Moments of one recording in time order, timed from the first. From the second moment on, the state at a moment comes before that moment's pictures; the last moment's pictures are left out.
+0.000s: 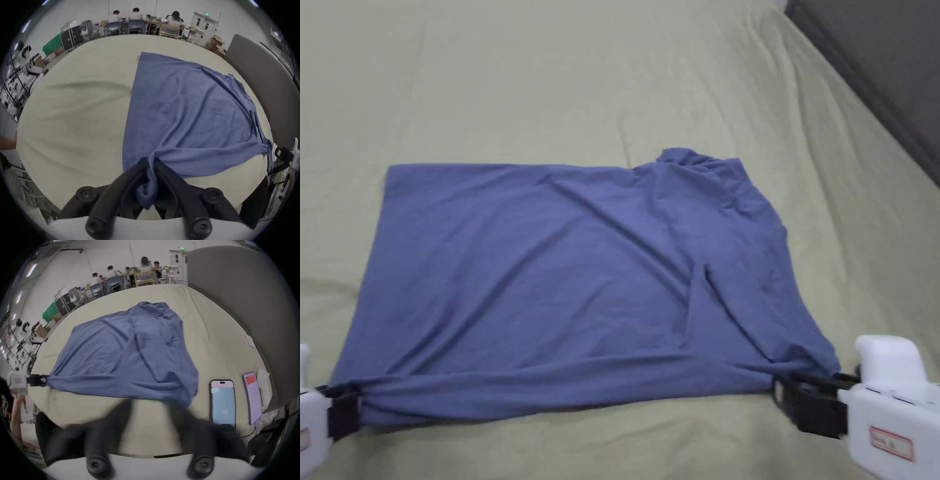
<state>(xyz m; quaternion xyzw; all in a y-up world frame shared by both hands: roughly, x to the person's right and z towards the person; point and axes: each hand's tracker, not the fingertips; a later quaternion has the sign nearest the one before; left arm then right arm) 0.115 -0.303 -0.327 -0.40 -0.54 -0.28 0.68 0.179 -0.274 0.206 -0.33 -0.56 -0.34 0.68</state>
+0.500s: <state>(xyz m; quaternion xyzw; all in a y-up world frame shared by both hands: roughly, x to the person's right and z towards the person) 0.134 -0.274 -0.316 -0.41 -0.53 -0.26 0.70 0.241 -0.309 0.229 -0.28 -0.57 -0.38 0.67</state>
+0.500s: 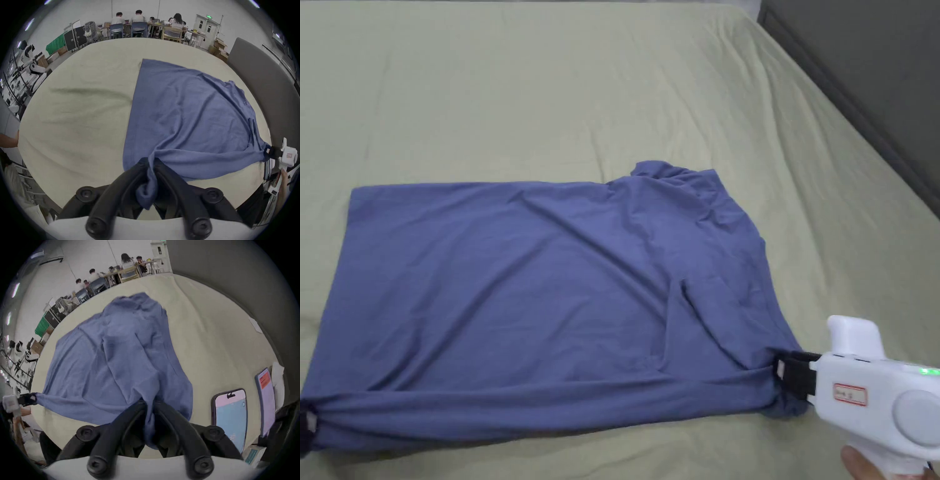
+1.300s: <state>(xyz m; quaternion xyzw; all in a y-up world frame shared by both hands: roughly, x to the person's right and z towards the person) 0.319 -0.316 -0.367 -0.41 -0.50 -0.32 0.69 0.426 -0.316 0.187 -0.29 -0.56 -0.37 0.69</state>
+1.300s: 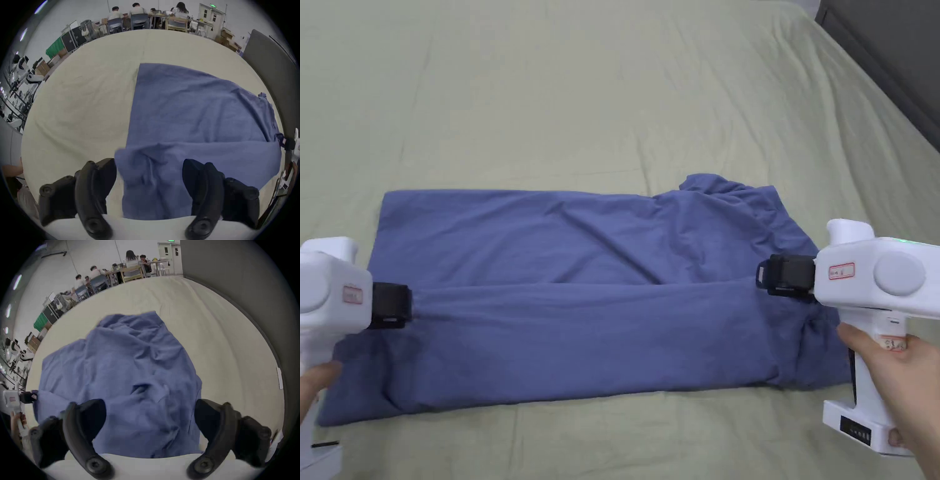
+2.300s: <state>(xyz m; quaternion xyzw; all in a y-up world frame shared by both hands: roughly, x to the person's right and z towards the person) 0.240 -0.365 -0.369 -0.44 -0.53 -0.27 0.68 0.235 -0.276 0.179 -0.28 -0.53 -0.31 0.74</state>
